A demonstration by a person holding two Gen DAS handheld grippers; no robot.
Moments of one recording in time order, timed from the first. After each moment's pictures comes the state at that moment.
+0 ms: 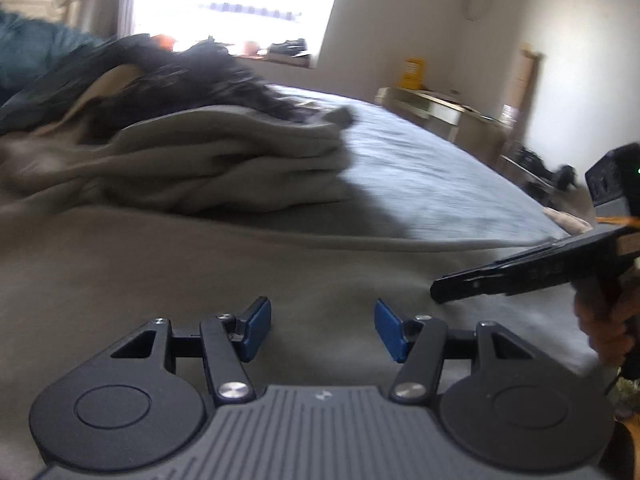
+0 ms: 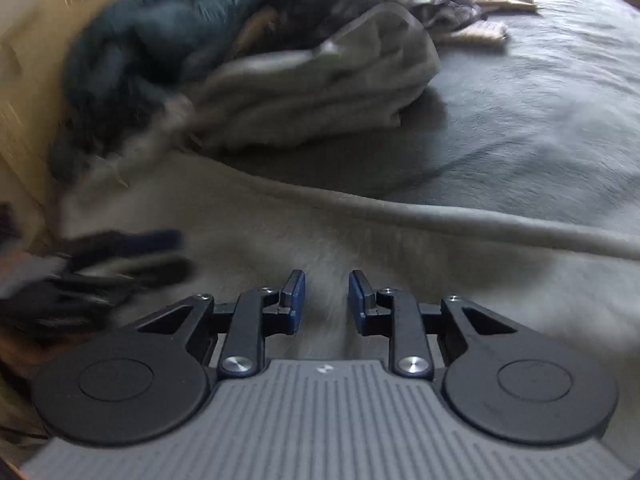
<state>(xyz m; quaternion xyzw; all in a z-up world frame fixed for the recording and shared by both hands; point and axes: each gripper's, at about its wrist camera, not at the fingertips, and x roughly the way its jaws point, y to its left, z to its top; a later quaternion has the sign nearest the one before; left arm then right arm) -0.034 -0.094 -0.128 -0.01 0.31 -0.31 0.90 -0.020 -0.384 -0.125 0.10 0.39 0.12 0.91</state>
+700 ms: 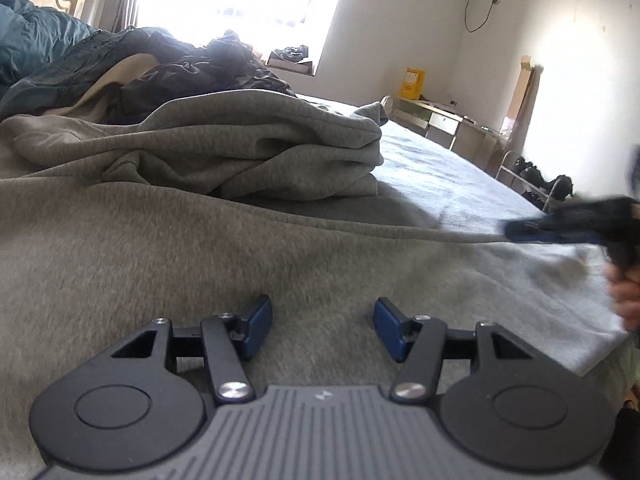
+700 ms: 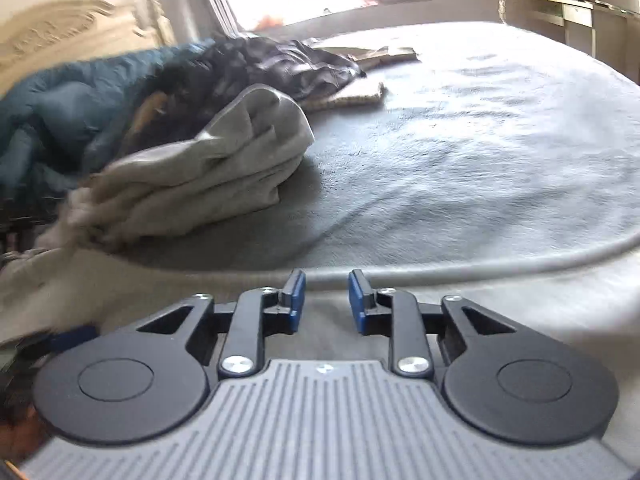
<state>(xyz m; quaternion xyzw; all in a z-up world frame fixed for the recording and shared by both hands) -0.023 -0.071 -0.149 -0.01 0.29 -0.33 0.90 -0.060 -0.425 -0.108 0.16 0.31 -0.03 0.94</state>
